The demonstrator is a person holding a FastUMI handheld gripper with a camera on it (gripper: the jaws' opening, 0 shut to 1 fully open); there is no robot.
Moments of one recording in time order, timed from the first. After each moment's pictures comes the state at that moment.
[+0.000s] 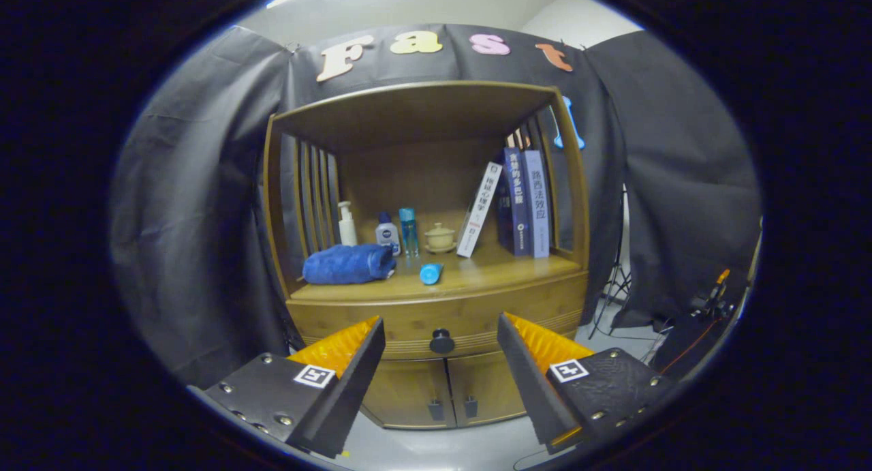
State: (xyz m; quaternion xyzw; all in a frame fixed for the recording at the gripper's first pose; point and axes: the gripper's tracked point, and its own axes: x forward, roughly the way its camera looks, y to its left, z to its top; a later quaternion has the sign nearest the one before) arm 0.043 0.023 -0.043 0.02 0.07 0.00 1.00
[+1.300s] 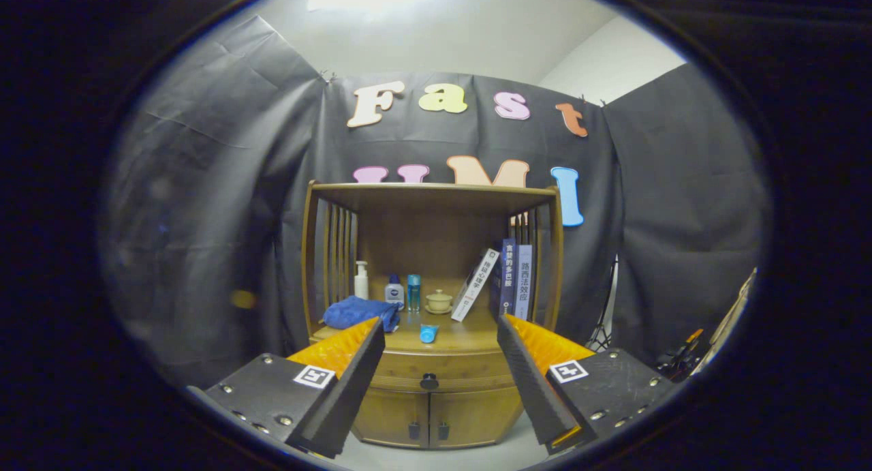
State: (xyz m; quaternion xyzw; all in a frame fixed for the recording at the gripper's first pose) arm -0.018 0.030 0.066 -0.03 -0.03 0.02 1.00
